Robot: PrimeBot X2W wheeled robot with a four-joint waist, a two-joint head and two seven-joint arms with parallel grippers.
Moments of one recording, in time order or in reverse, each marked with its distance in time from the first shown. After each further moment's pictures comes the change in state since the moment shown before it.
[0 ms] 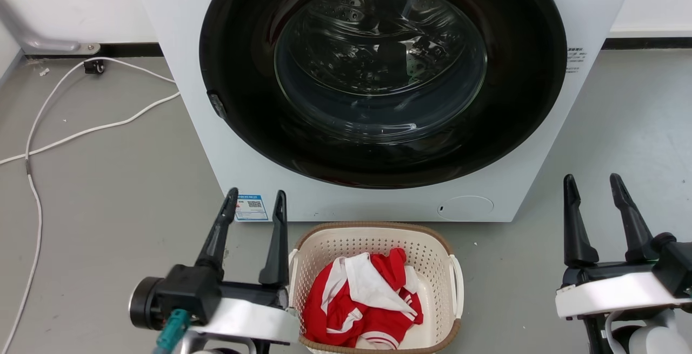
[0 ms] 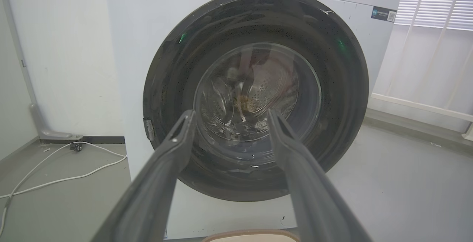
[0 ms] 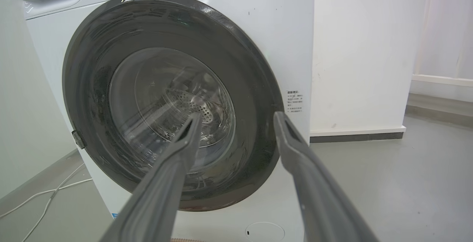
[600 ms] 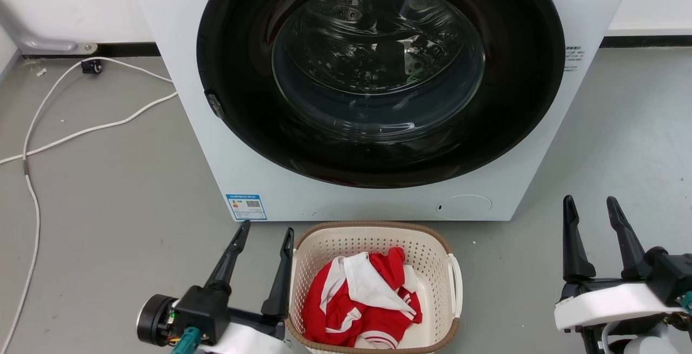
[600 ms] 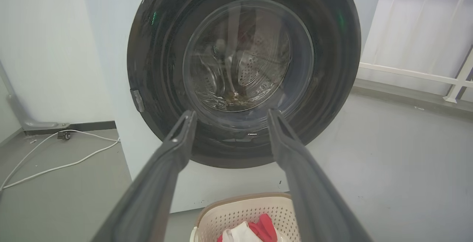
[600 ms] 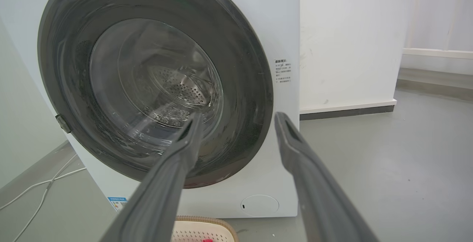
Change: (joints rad) left arm 0.076 -0.134 0.184 0.144 0.161 -0.304 -0.038; right arm 0.006 -0.001 -0.025 0.115 0.024 0.001 -0.036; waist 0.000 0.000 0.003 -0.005
